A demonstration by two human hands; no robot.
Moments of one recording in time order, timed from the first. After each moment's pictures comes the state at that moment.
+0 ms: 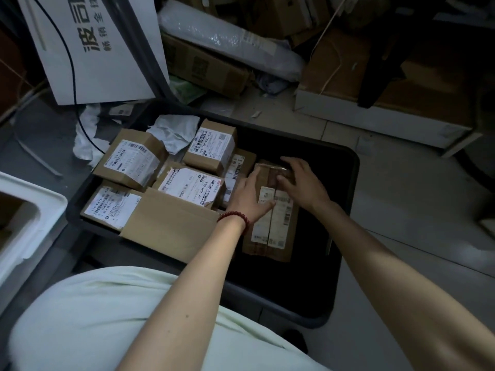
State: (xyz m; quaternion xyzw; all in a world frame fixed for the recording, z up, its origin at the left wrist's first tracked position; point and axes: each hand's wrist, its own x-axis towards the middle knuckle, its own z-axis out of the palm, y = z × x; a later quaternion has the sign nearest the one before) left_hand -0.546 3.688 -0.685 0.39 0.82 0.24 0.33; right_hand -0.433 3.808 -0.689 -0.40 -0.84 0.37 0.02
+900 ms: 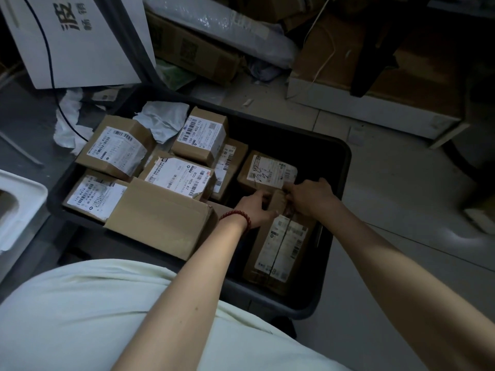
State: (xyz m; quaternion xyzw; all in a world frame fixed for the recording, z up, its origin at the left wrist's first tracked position) left_hand -0.518 3.690 -0.716 0.37 0.77 0.21 0.48; right_hand -0.405 3.806 -0.690 -0.31 -0.91 0.06 -0.28
